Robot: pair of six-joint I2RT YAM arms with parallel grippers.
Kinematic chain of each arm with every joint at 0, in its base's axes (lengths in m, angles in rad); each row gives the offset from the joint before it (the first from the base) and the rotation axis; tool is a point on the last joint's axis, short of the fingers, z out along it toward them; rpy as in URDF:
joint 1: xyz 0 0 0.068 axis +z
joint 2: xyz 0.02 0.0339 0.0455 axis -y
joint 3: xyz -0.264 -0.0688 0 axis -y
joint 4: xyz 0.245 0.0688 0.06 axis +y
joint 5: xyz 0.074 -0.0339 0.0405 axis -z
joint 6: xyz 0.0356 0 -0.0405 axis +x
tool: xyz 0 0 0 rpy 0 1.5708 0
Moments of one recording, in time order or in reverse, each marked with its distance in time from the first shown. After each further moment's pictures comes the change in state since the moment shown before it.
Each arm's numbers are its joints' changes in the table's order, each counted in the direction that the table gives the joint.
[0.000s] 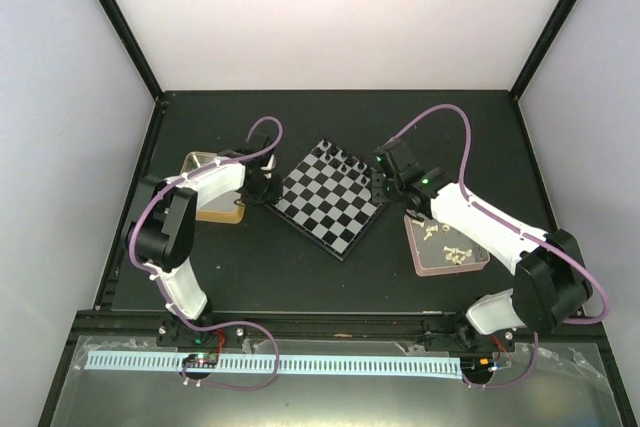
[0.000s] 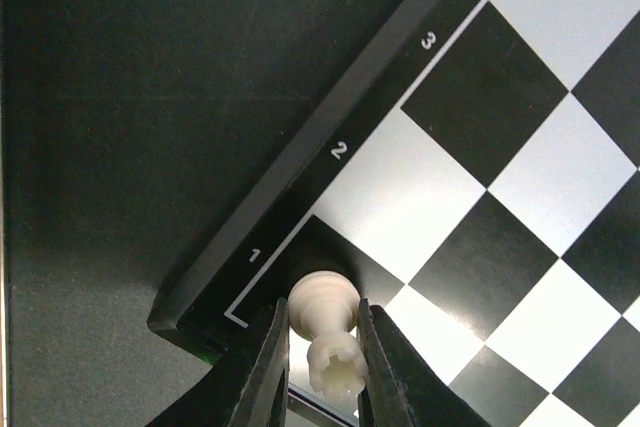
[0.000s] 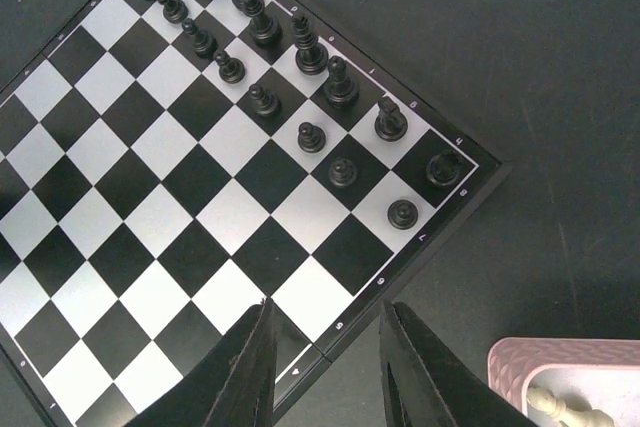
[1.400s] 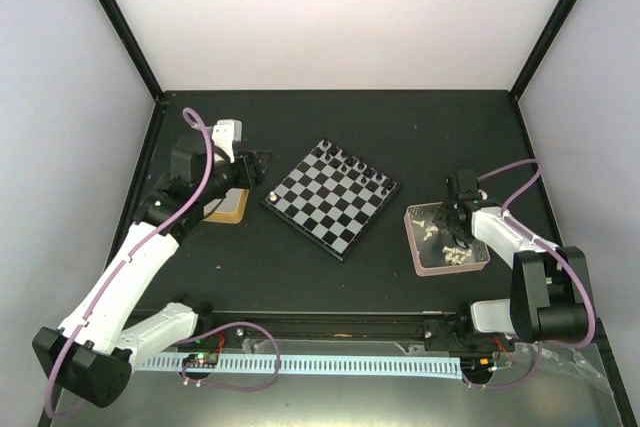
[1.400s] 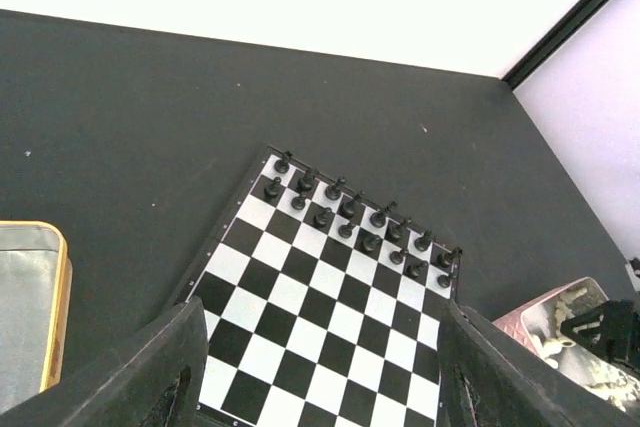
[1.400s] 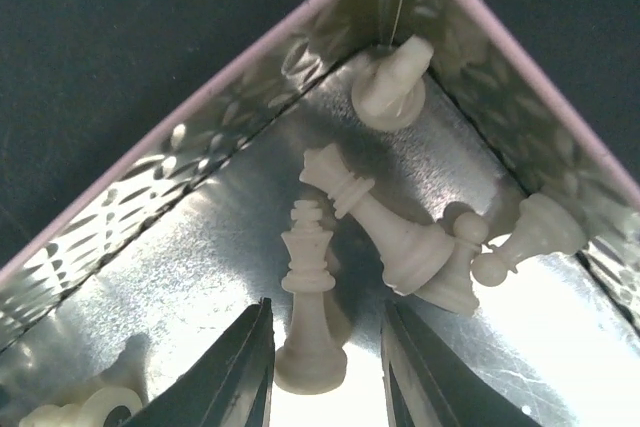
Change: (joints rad) left arm -0.013 0.790 -0.116 -0.150 0.060 0.073; right arm -0.504 0.088 -0.407 -0.062 -0.023 0.184
